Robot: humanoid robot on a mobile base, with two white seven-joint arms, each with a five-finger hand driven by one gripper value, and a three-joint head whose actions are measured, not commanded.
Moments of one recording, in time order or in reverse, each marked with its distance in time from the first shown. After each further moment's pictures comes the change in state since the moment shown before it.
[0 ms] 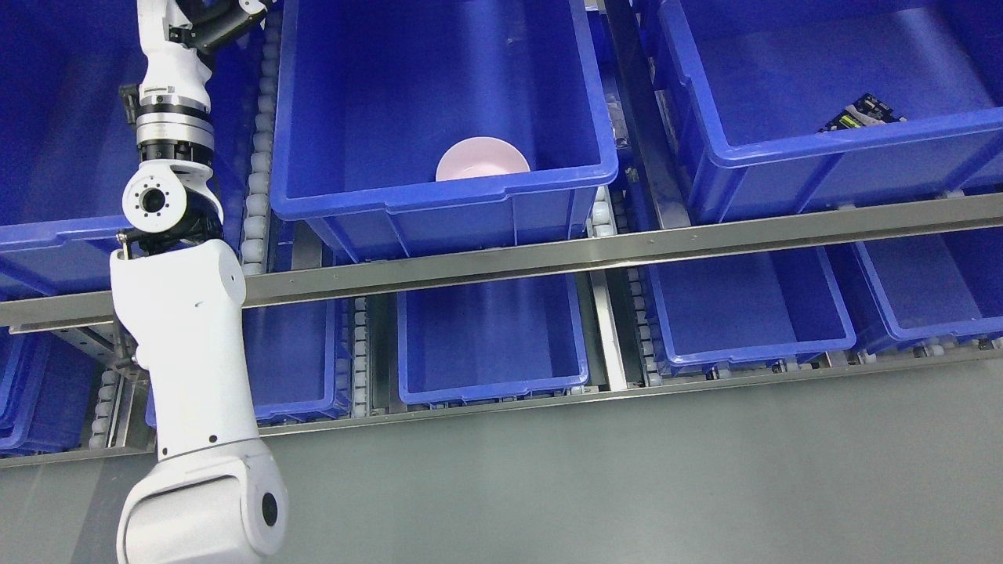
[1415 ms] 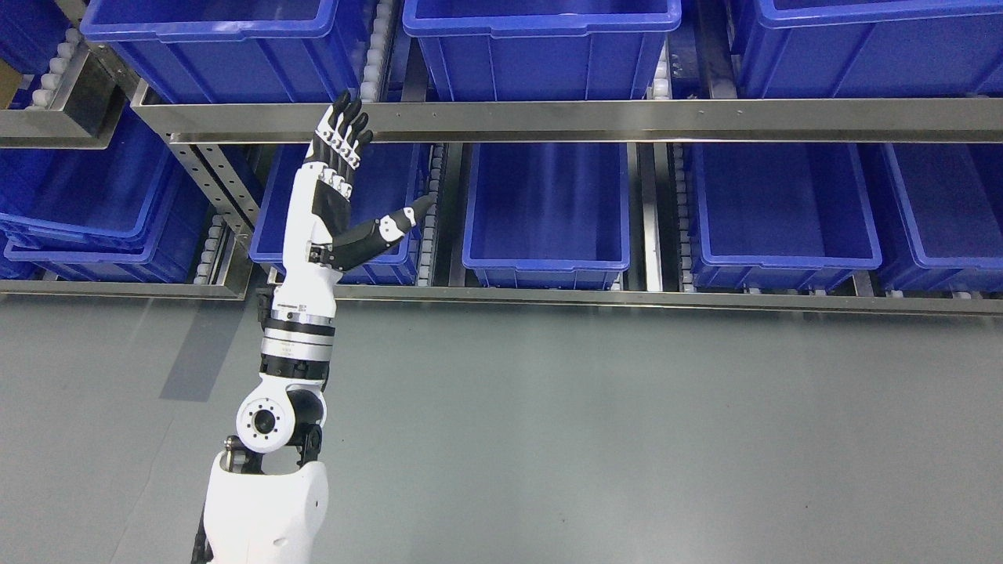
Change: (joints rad) left arm 0.602 -0.049 -0.273 -0.507 0.102 -0.055 0.019; right arm 0.000 0.000 0.000 0.000 0.000 0.004 0.000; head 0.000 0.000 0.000
